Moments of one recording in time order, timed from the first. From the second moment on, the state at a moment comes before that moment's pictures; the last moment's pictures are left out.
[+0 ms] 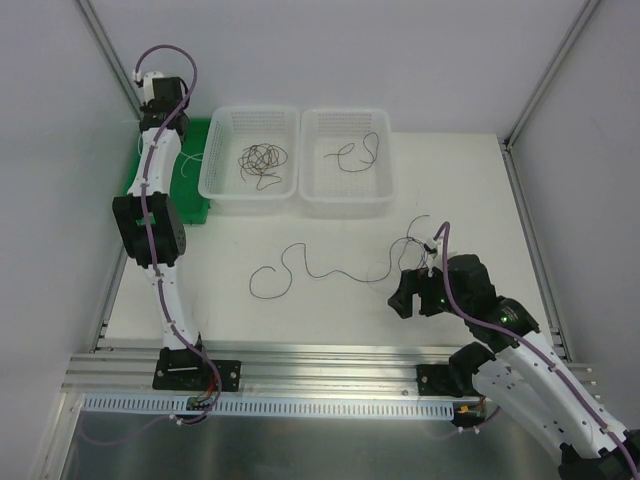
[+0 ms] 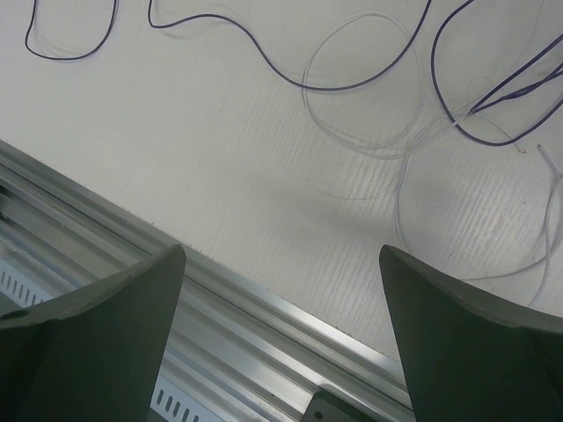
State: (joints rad) left arm 0.10 2.15 2.14 -0.54 -0.56 -0.19; right arm 0.56 0.57 0.57 -0.71 -0.13 0.35
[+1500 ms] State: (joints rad) left arm -0.20 1.07 0.97 -0.55 0.18 -0.30; right arm 0.36 1.00 0.58 -0.55 0.30 0.49
